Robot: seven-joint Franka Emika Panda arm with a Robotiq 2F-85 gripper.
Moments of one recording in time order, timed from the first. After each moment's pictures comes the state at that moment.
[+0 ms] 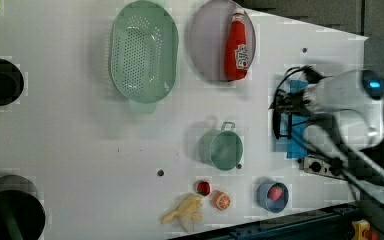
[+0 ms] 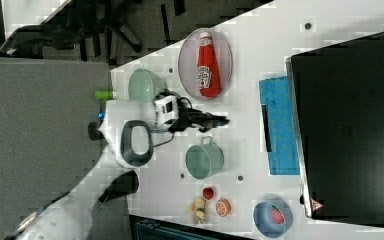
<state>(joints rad) 0.19 0.32 -0.18 -2.15 -0.15 0.79 -0.06</state>
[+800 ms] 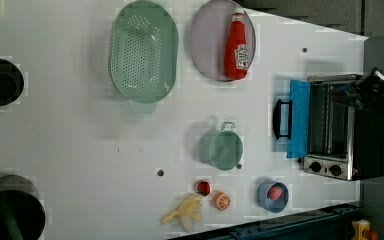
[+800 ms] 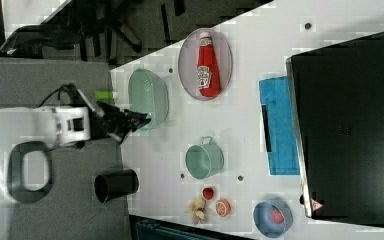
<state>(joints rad) 0.18 -0.04 -0.19 -1.92 0.08 0.31 0.02</state>
